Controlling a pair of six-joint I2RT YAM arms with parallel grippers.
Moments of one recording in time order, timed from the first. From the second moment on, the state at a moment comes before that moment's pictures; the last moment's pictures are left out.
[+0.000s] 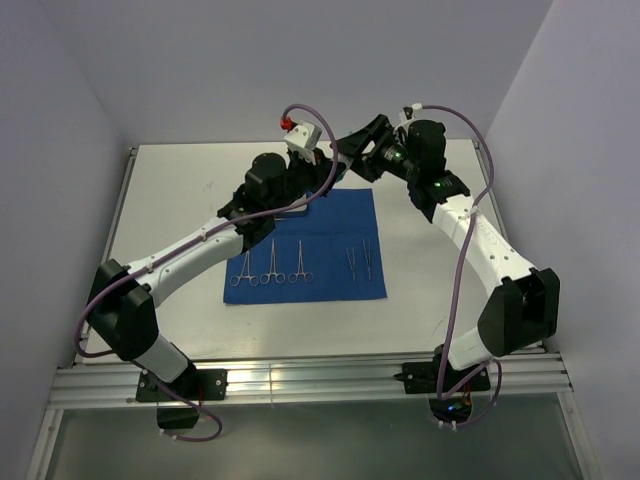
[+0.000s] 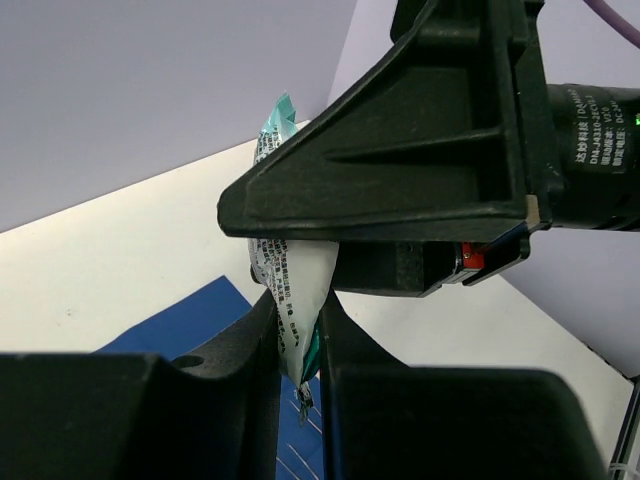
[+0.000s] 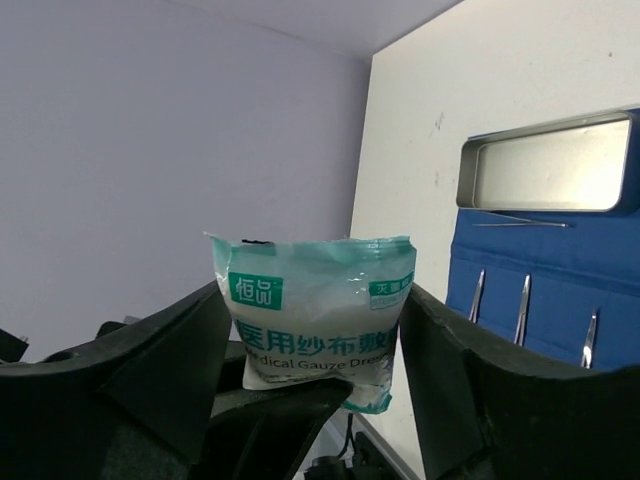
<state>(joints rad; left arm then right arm) -0.74 1.57 1.29 0.31 0.05 -0.26 0.31 1.46 1.31 -0.04 -0.44 1.10</state>
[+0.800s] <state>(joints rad) -0.54 1.45 1.35 0.01 0.01 -0.24 0.26 1.57 1.44 -0.33 -0.26 0.64</state>
